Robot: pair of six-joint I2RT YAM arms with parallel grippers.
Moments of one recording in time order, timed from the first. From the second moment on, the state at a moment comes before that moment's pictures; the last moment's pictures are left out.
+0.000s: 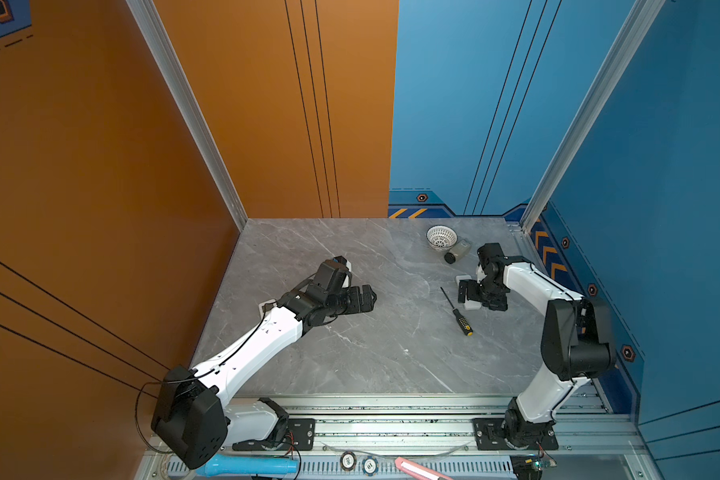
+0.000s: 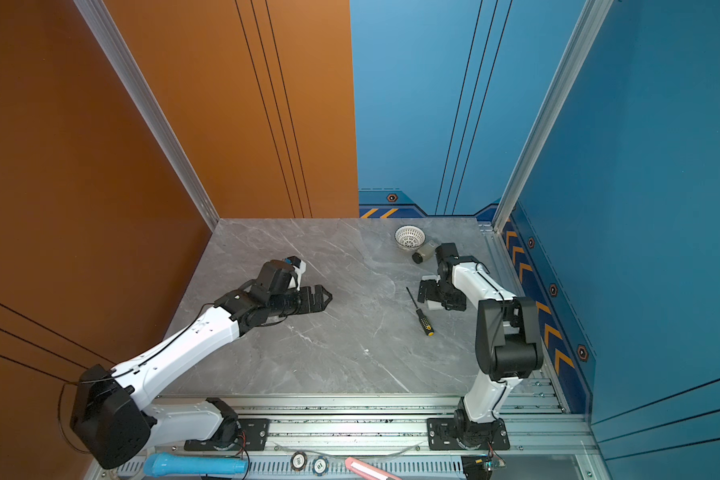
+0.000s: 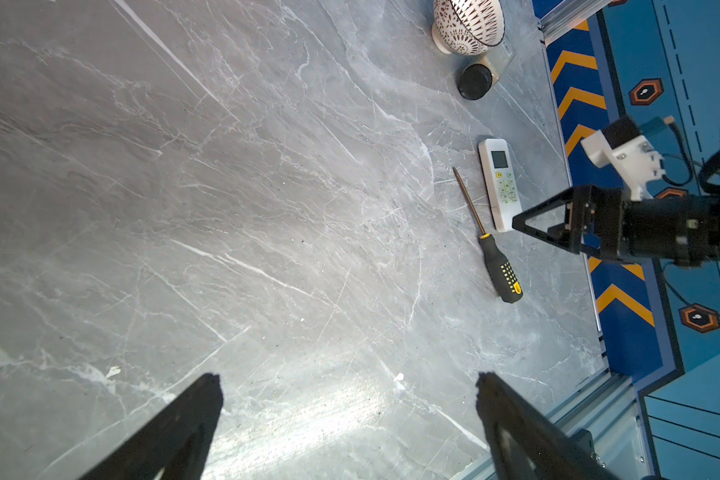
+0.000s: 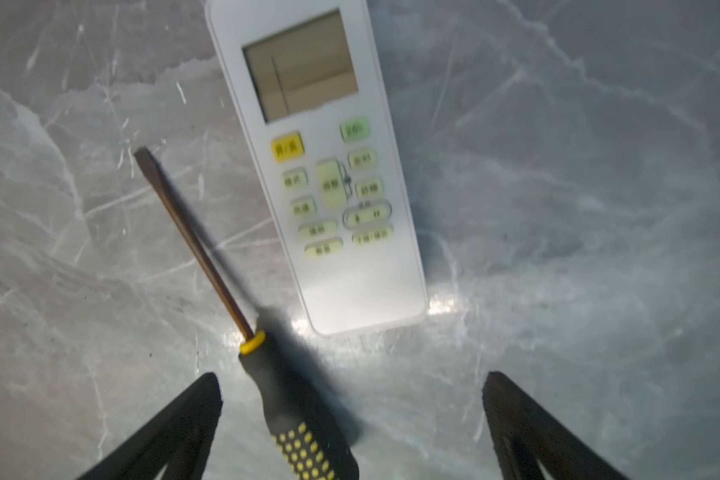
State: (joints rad) left arm -0.57 1.28 0.99 -0.50 0.12 -0.63; right arm 0.07 1.80 1.26 -0.84 -0.04 0.25
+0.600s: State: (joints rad) left arm -0.57 1.27 0.99 -0.49 0.12 -0.63; right arm 0.07 1.99 1.39 -0.83 -0.04 0.10
